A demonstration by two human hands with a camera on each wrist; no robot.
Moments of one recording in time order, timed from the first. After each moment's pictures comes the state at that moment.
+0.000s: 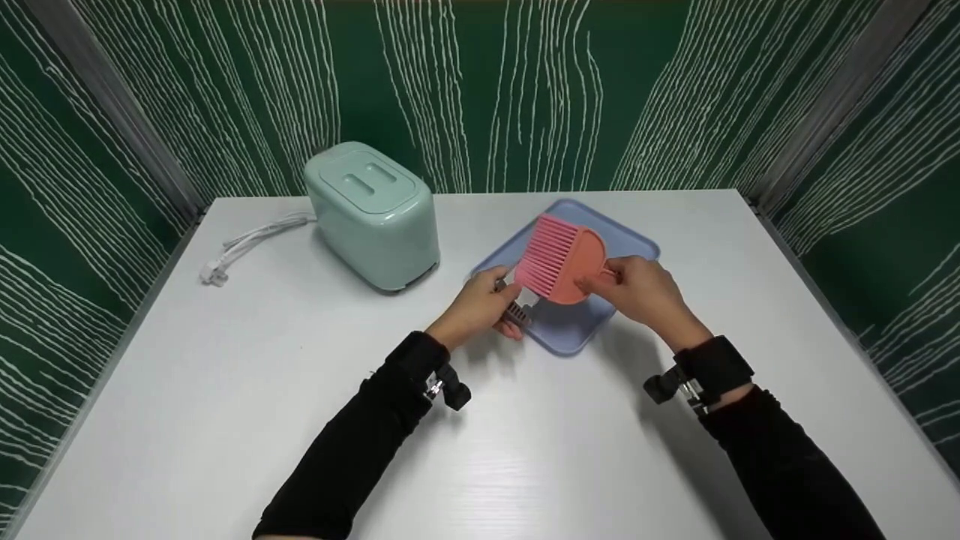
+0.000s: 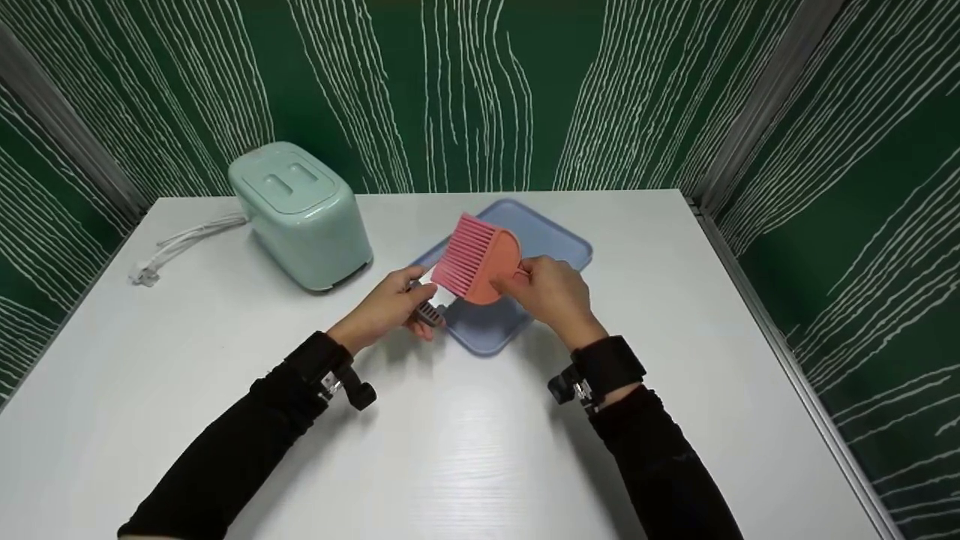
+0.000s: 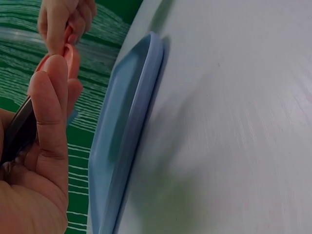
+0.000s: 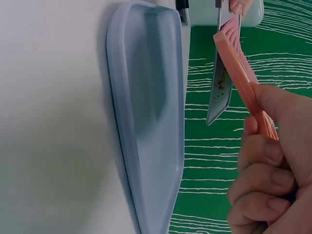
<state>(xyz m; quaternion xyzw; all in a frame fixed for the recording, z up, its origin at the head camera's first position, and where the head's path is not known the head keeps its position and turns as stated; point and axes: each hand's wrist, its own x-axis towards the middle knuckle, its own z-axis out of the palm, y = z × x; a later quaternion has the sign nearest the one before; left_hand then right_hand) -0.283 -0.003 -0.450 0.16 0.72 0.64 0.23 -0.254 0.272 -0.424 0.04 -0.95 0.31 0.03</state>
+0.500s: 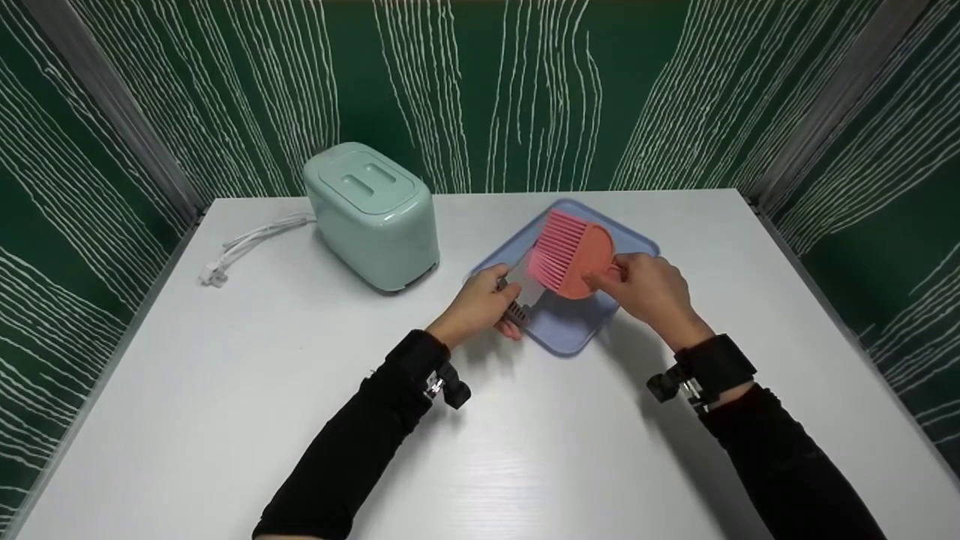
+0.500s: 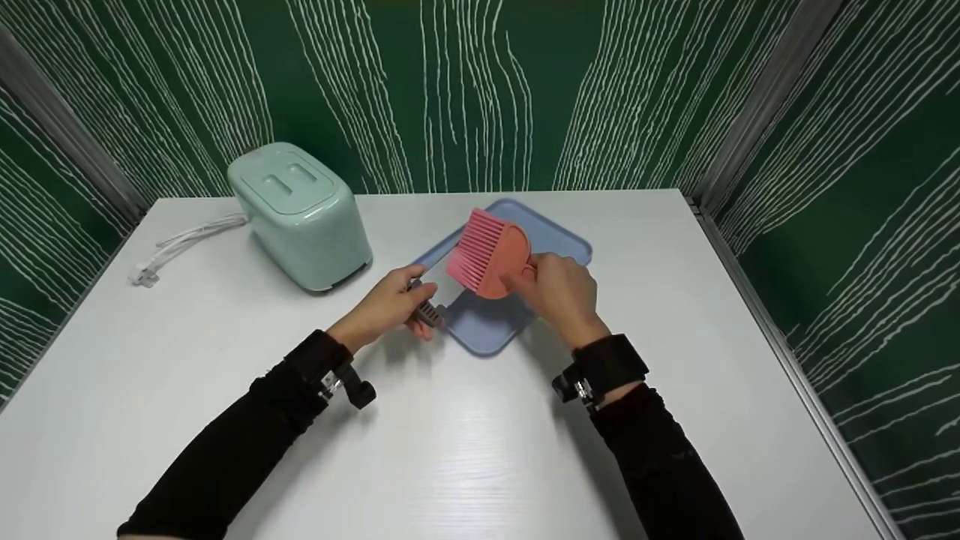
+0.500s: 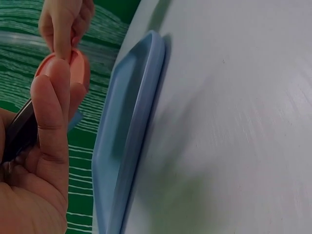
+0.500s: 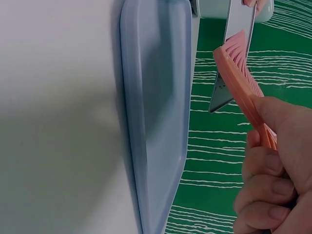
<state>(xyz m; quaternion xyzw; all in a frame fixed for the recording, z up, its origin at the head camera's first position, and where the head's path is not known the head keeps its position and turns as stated) -0.286 -0.002 -0.448 0.17 0.74 0.61 0.22 -0.255 0.276 -0.427 0.04 -0.96 0.24 0.10</state>
